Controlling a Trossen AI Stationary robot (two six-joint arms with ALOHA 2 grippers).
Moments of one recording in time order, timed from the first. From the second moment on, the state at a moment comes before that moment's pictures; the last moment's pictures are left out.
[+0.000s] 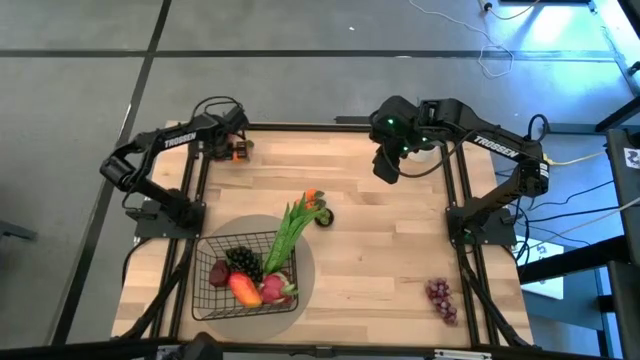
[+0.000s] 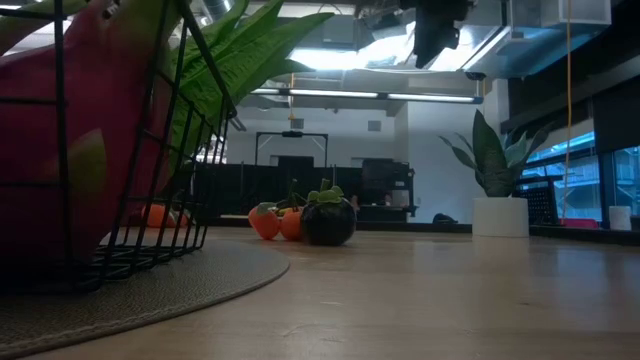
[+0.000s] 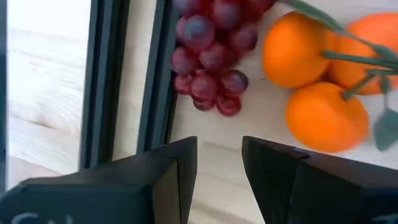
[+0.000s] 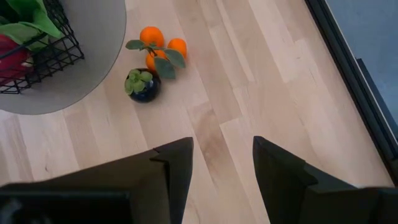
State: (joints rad) left arm 0.95 1.44 0.84 -0.86 -0.37 -0.79; right arm -0.32 1.51 1.72 -1.28 -0.05 0.07
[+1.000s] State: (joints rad) left arm 0.98 1.45 0.69 -0.58 -0.52 -0.87; right arm -0.32 1.51 1.72 -1.27 -0.05 0.02
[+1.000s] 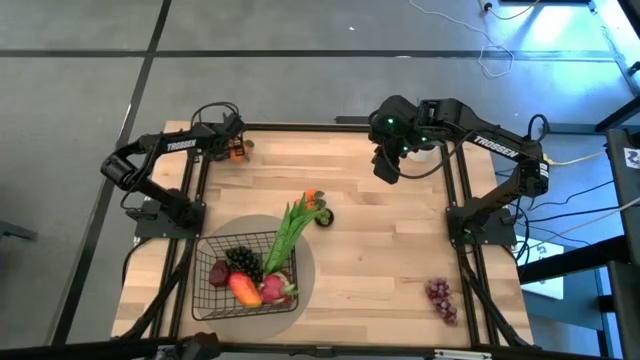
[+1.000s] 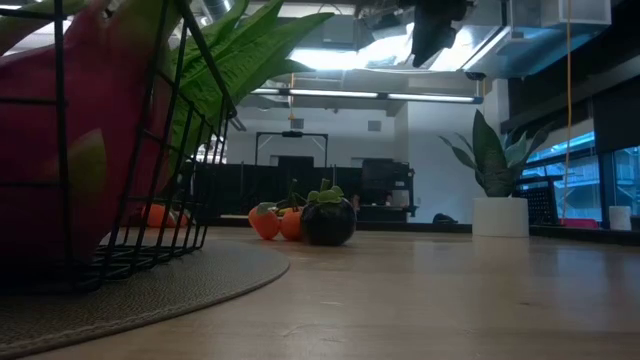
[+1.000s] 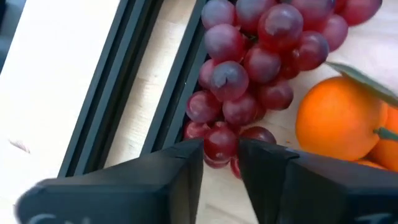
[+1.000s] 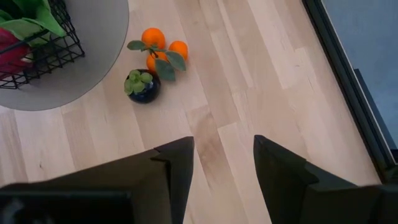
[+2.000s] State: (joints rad) left arm 0.78 1.06 0.75 -0.89 -0.51 -0.75; right arm -0.32 1.51 1.72 -1.26 -0.05 0.02
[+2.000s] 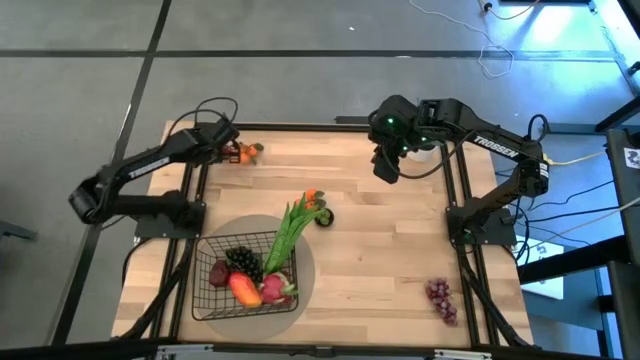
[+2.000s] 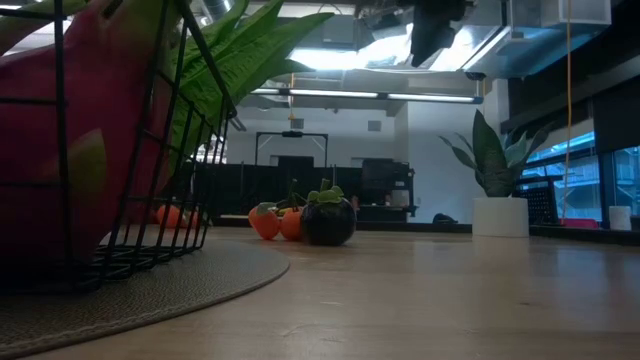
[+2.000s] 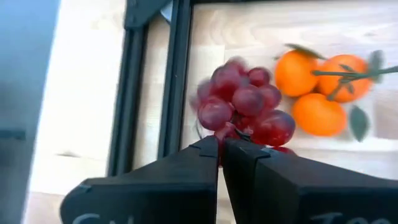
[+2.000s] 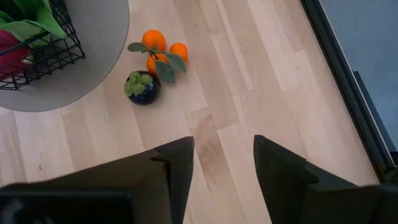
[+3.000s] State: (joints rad) left arm 0.14 0.96 1.41 -1.48 0.05 -0.62; right arm -0.32 1.51 1.72 -1.22 -0.05 0.02
